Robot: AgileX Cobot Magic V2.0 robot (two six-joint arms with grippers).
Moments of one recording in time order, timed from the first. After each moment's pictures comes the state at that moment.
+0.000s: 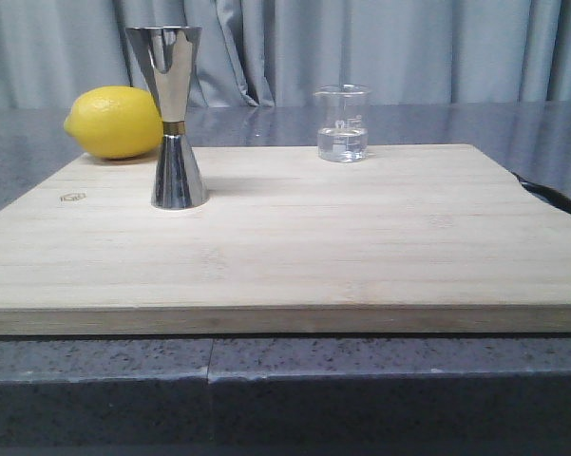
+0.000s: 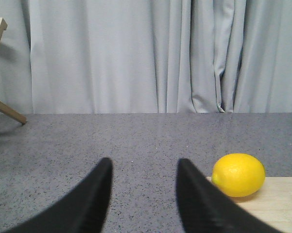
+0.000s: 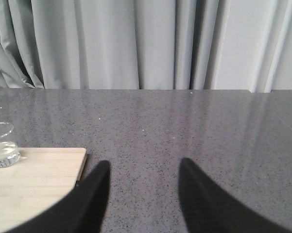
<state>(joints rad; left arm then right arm) -0.04 0.36 -0.50 -0.13 0.25 0.11 -0.04 0.22 -0.50 -0.06 0.43 0.01</state>
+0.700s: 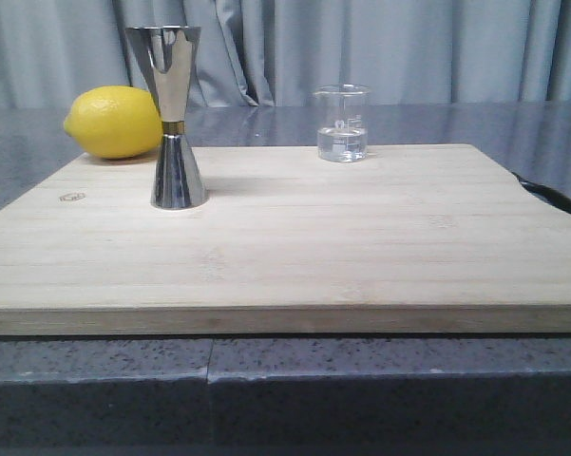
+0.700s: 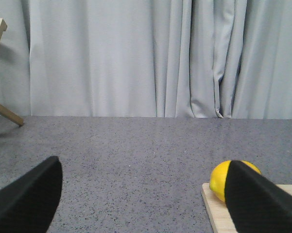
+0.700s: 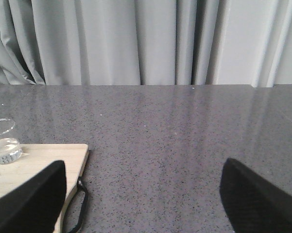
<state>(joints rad) -0.04 0.37 -0.50 -0.15 0.22 0.11 -0.04 0.22 -0.50 -0.05 0.44 0.01</state>
